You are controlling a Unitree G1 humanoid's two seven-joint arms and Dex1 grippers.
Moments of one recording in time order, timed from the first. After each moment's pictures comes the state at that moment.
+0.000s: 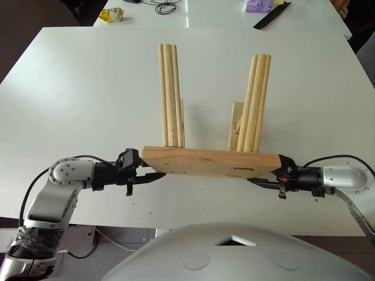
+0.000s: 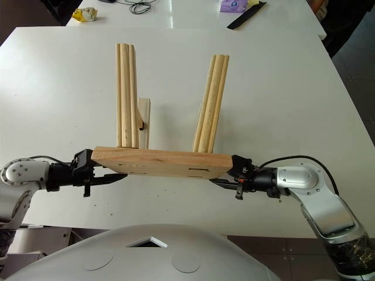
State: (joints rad) left arm 0.30 0.81 0.08 -0.36 -0.39 0.26 -1.23; right arm 0.34 -0.91 0.03 -0.61 0.34 0.48 1.02
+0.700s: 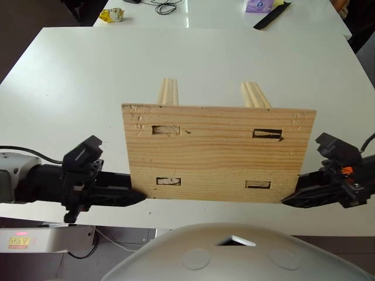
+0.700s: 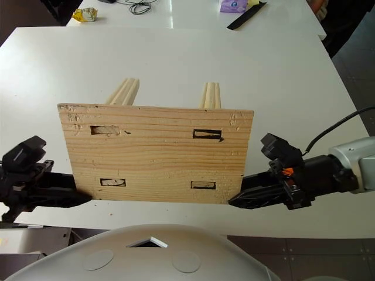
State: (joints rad) left arm 0.37 1.29 0.59 -0.55 -1.47 1.30 -1.25; right arm 0.15 -1.49 -0.32 -0.52 1.64 1.30 1.11
